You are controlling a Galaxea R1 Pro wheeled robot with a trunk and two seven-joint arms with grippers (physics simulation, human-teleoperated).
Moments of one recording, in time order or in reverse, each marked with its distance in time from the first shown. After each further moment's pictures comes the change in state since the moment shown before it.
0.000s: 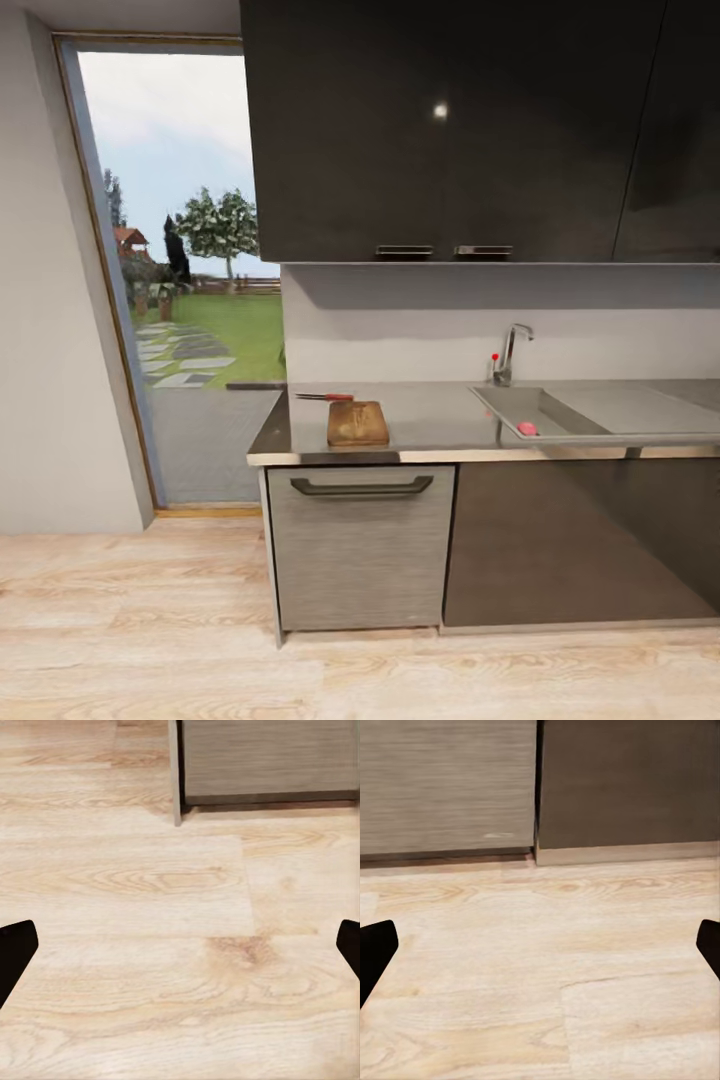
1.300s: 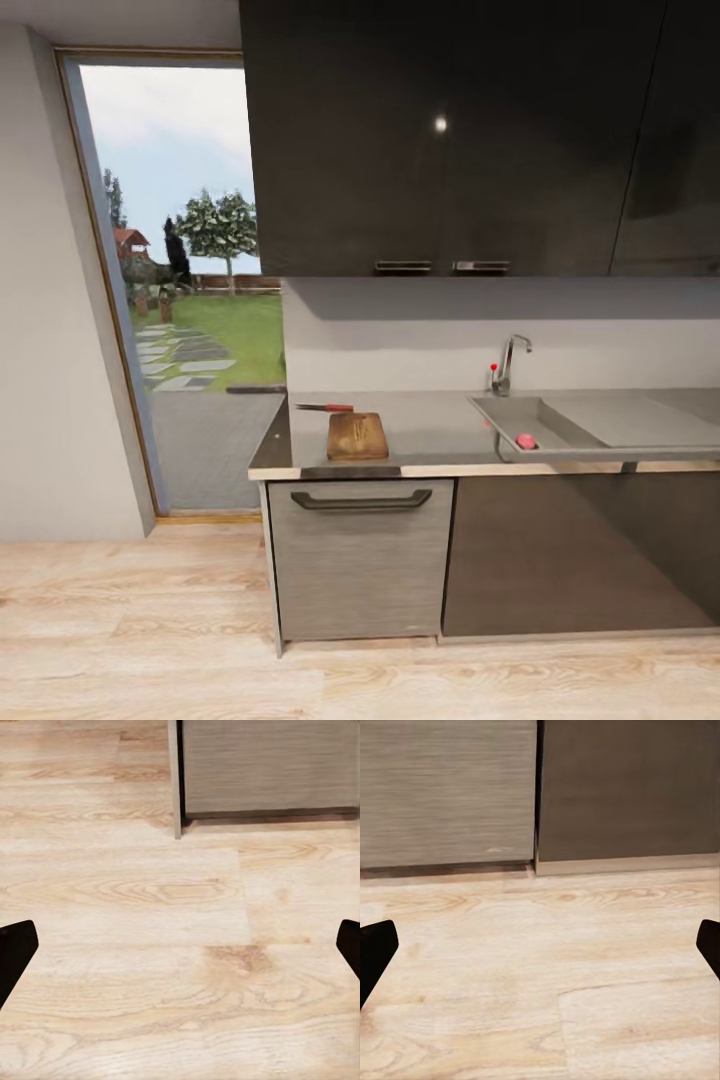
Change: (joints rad) left arm 0.000 0.000 0.000 -0.003 0.000 0.000 0.000; right arm 0.000 0.000 0.001 0.001 0.000 0.000 0.000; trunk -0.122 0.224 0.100
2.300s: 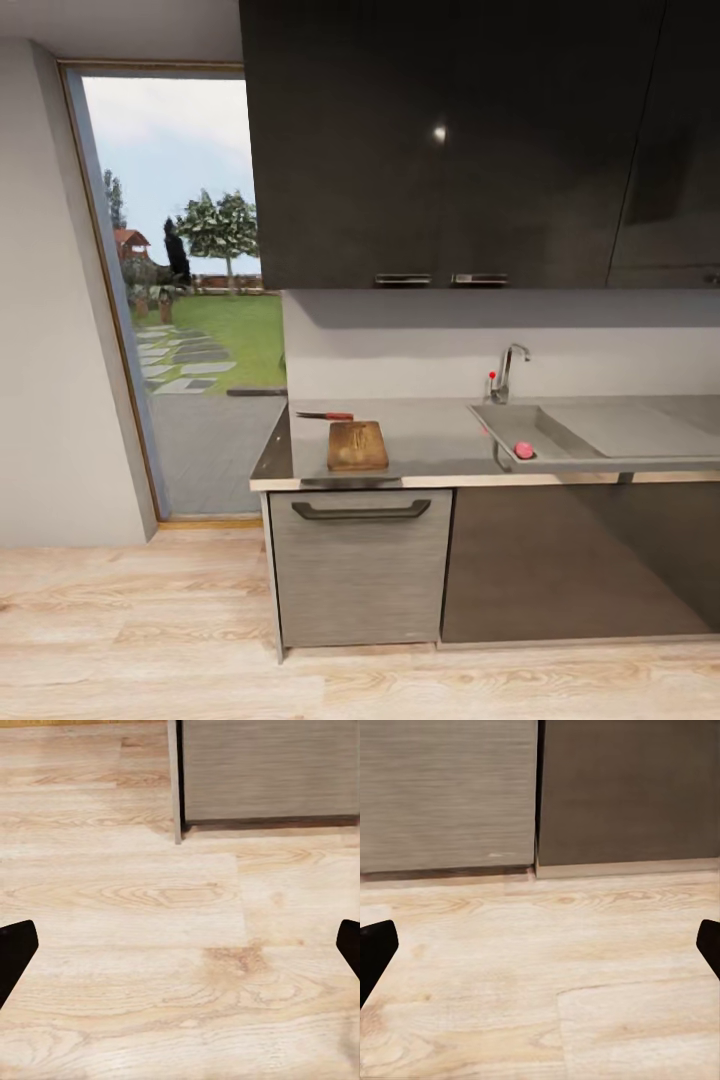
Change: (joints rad) left arm 0.000 -0.001 0.000 0.005 0.000 0.000 0.000; right arm 0.000 0.000 0.000 0.009 0.001 0.001 0.002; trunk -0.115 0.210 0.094
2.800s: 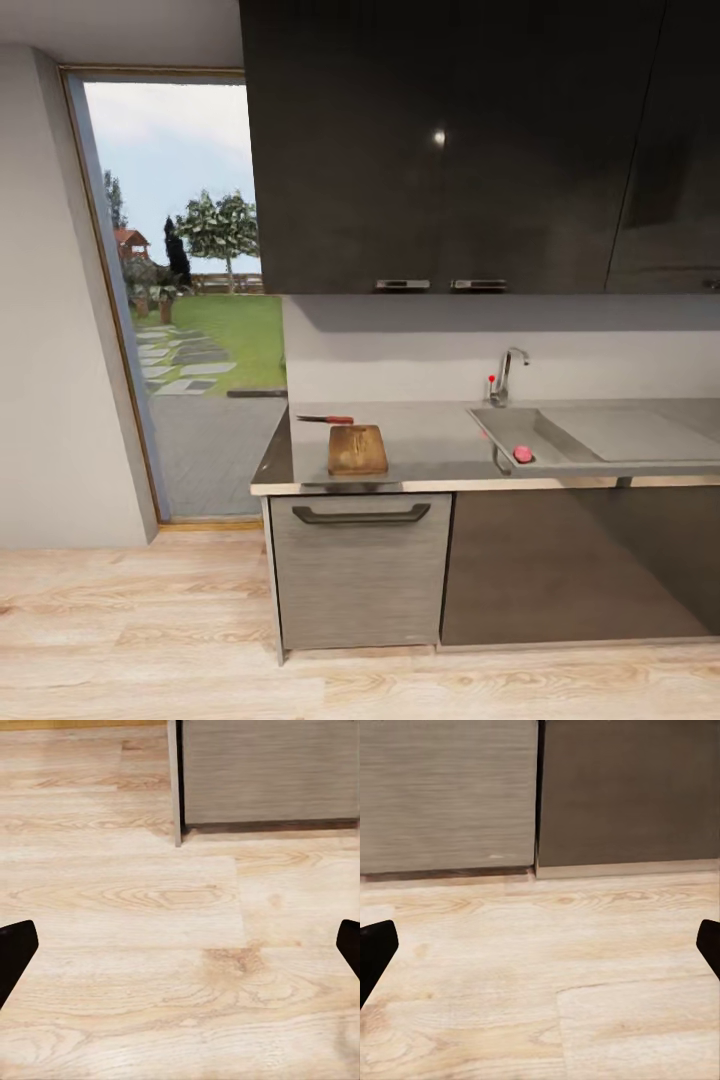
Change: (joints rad) left arm 0.000 0.000 0.000 0.001 0.000 0.000 0.000; right arm 0.000 0.000 0.001 0.007 0.000 -0.001 0.000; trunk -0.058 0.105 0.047
